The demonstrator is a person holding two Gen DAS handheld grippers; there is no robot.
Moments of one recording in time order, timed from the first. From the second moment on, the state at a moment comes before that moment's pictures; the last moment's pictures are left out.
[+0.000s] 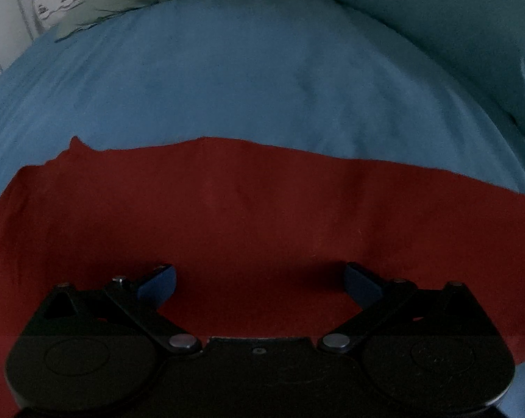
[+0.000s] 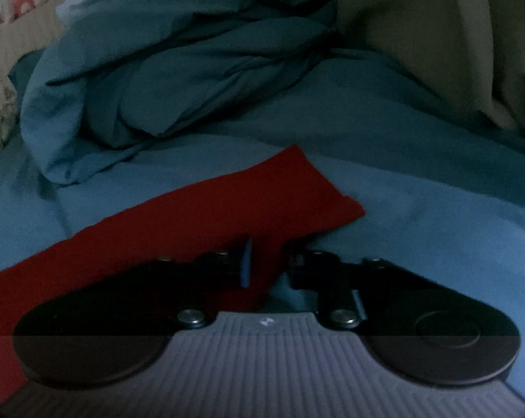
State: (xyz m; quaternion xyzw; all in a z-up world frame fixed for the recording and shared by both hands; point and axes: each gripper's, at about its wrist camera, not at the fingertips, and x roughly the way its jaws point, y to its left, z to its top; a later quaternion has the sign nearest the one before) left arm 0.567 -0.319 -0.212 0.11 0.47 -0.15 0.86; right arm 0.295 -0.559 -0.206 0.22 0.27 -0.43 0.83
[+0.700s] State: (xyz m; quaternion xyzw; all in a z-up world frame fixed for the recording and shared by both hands) left arm 0.575 -0.074 -0.083 0.04 0.47 -0.06 0.88; right arm 0.469 -0.275 -0.042 0.18 0.23 0.00 0.96
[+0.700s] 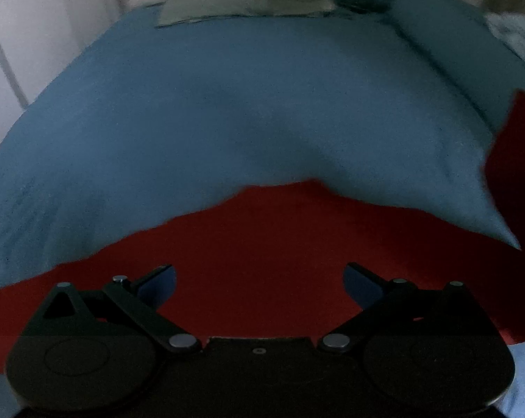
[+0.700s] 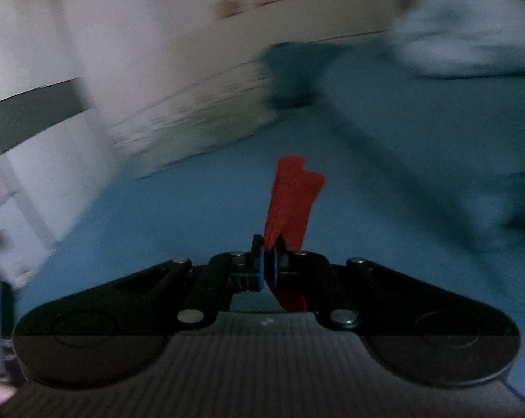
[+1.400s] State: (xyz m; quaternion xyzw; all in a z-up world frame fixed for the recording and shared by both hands) left arm 0.507 0.062 -0.125 -0.07 0.50 -0.09 0.86; right arm 0.457 -0.085 -0.183 -0.03 0.36 0.12 0.92
